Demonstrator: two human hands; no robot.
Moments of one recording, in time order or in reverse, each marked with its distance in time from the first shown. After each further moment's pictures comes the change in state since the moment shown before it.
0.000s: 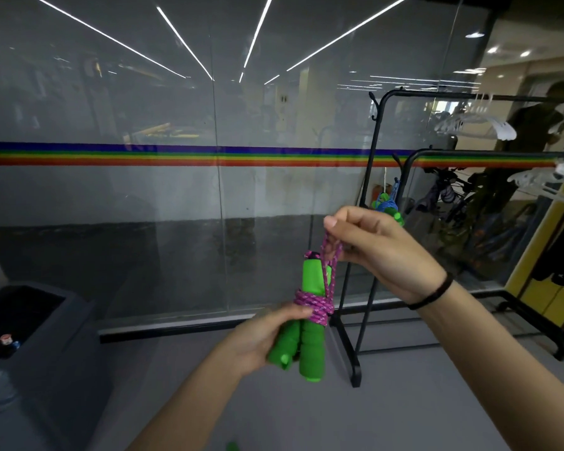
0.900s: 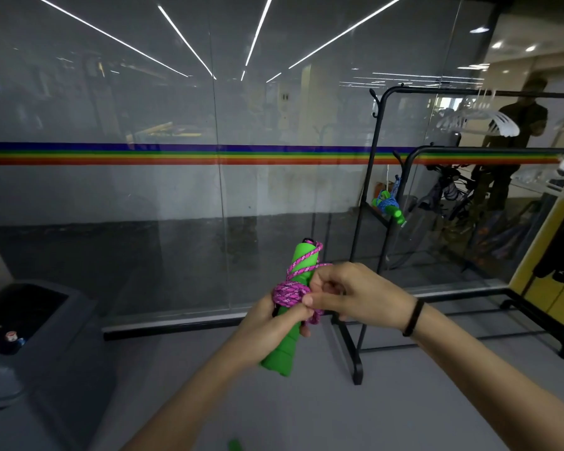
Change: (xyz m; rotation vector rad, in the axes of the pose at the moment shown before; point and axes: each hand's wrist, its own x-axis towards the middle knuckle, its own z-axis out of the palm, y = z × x) left_hand -0.020 0.010 0.021 0.402 0.195 0.346; right_hand -0.014 0.040 0.002 -0.738 -0.277 0.046
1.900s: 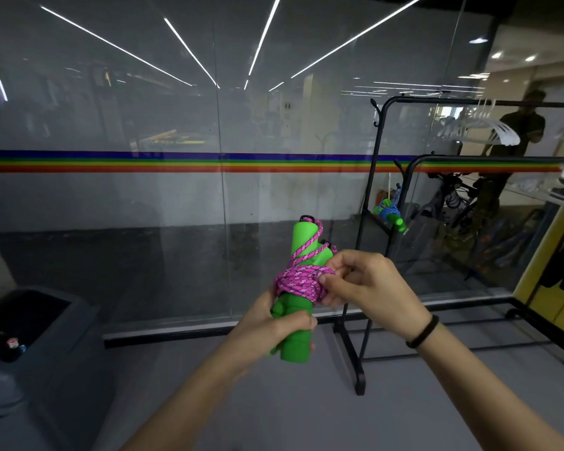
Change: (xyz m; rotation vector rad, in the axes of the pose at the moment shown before) left_hand -0.010 0.028 0.000 -0.233 0.013 -0.074; right_hand -0.007 -0.004 -0.005 0.330 0.328 0.057
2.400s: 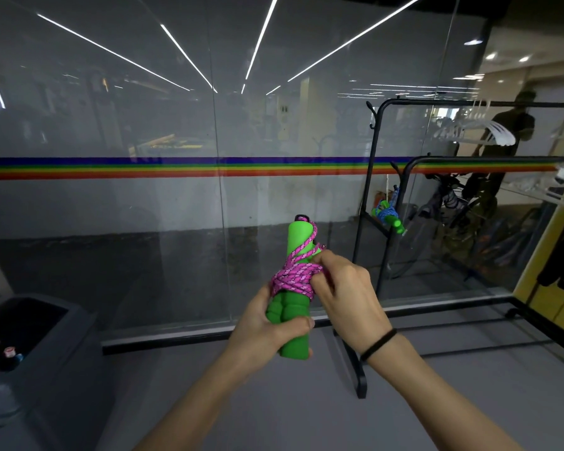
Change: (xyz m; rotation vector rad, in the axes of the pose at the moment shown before) left_hand 0.005 -0.005 0.002 -0.015 0.078 0.107; right_hand 0.009 0.002 0.032 -0.386 0.272 -0.134
